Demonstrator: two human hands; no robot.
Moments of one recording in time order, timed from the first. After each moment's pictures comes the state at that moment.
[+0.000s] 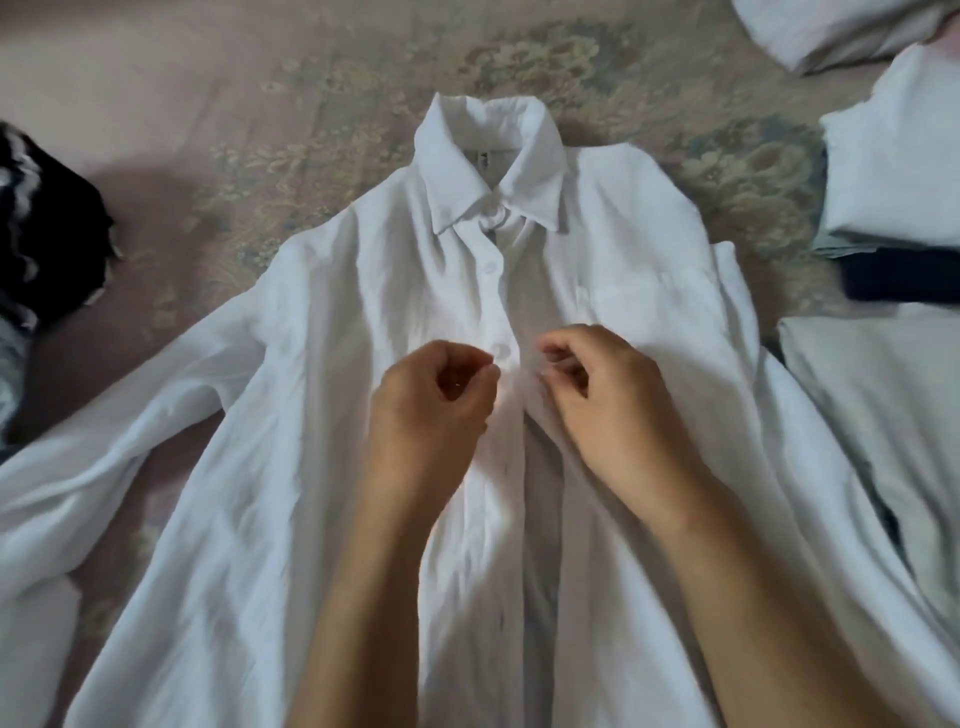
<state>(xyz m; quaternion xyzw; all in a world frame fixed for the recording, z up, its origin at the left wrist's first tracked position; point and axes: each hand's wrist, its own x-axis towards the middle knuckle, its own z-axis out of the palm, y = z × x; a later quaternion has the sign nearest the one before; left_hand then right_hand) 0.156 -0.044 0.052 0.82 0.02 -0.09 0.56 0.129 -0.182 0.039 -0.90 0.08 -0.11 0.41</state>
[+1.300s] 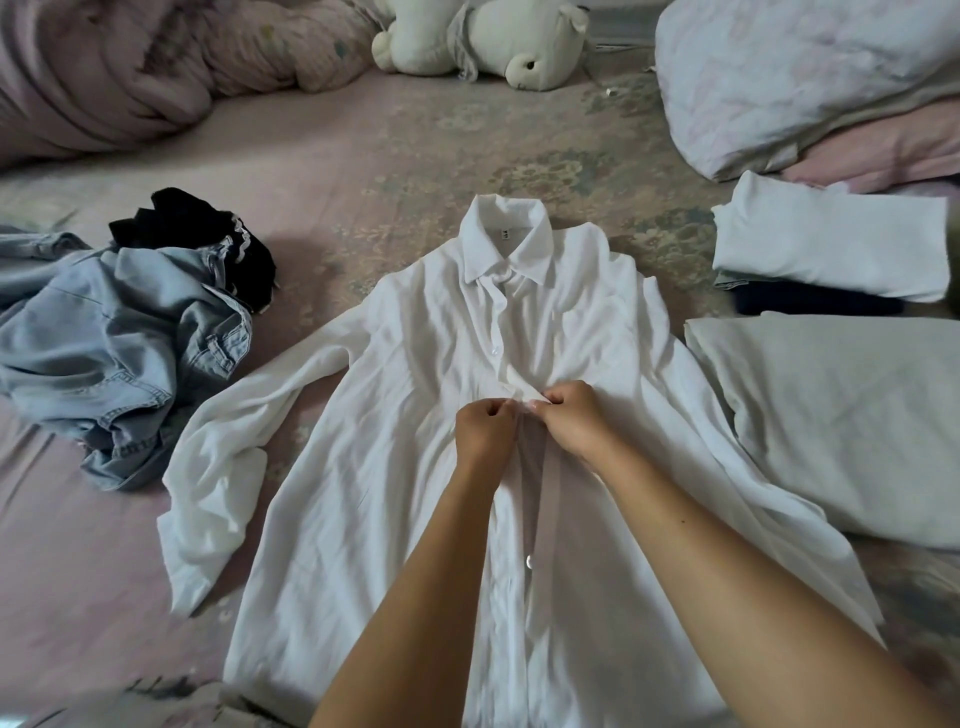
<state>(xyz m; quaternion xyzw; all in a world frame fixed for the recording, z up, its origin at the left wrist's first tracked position) 0.076 -0.045 0.034 0.78 0.12 -0.14 0.60 0.073 -0.163 0.026 -0.82 0.19 0.07 0.53</state>
